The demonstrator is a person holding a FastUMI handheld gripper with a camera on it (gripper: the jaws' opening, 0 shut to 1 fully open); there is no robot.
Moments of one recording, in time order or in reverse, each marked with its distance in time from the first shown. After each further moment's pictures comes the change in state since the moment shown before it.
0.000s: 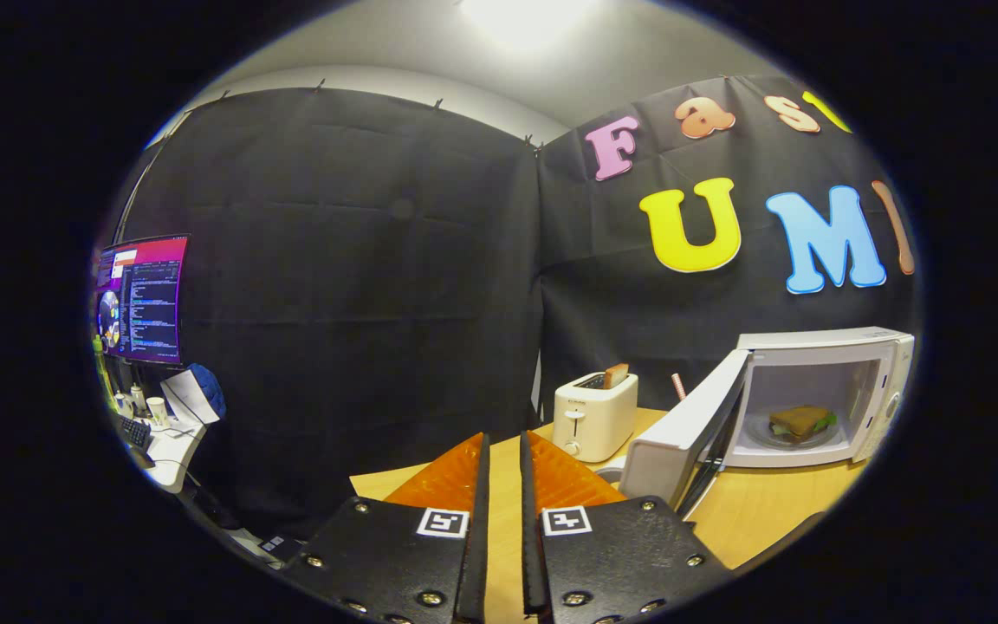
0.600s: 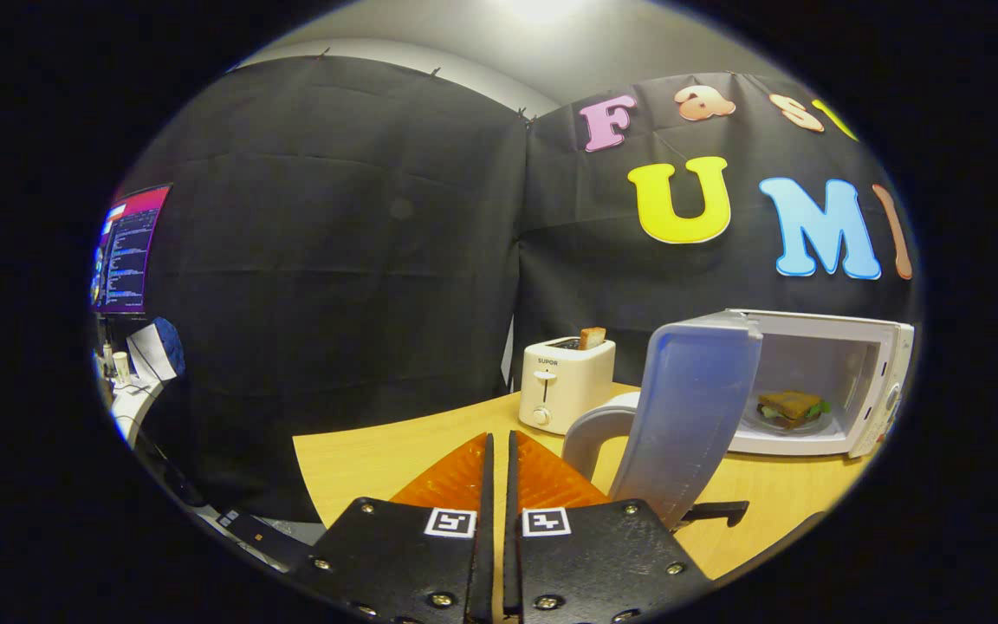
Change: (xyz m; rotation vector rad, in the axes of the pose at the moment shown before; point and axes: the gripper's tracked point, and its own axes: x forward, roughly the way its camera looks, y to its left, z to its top) arm 0.018 -0.040 -0.059 -0.072 0.064 -0.096
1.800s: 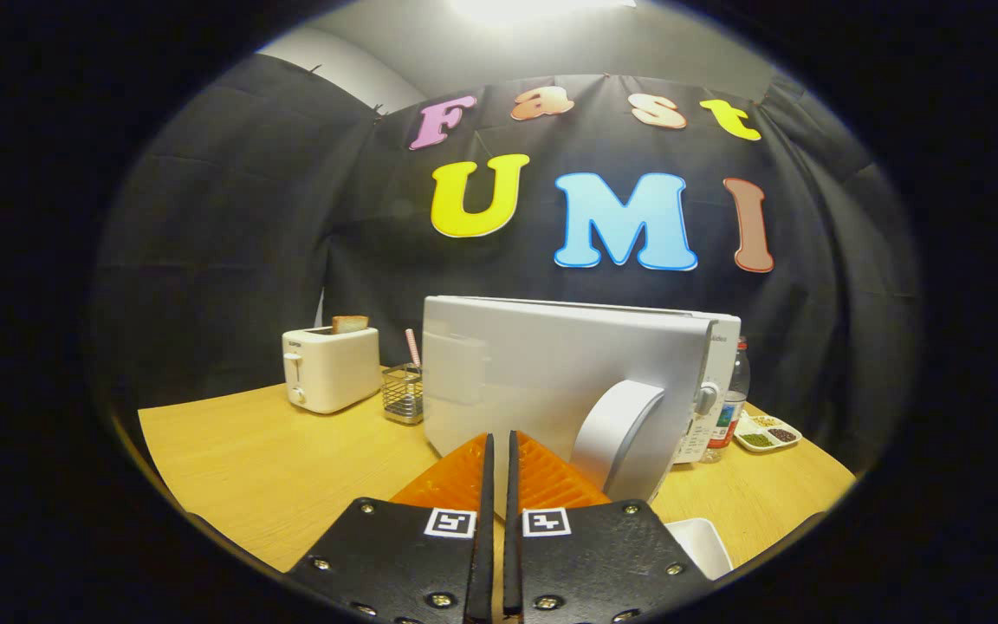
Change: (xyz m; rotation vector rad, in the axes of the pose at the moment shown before) arm -0.103 -0.269 -0.032 0.057 0.033 -0.558
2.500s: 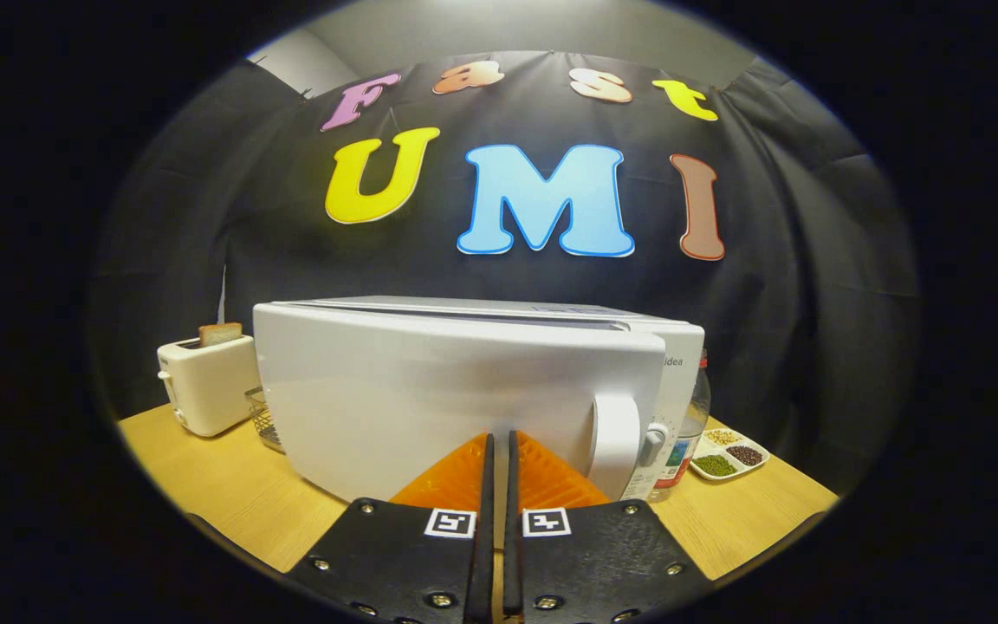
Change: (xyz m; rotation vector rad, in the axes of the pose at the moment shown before) arm 0.118 -0.106 0.017 0.031 0.042 -0.231
